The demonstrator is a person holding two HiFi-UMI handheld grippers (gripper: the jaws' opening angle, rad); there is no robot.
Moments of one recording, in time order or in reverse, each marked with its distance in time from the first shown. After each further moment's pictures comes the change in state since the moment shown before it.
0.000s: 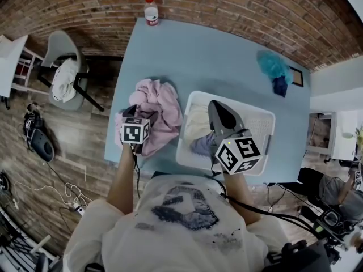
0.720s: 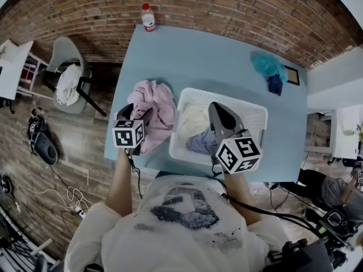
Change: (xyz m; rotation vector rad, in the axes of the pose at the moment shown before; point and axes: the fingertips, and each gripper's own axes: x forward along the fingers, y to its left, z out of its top) left arm -0.062 -0.030 0.041 -0.015 -0.153 0.008; right arm -0.046 -0.008 0.008 0.005 -0.042 0.003
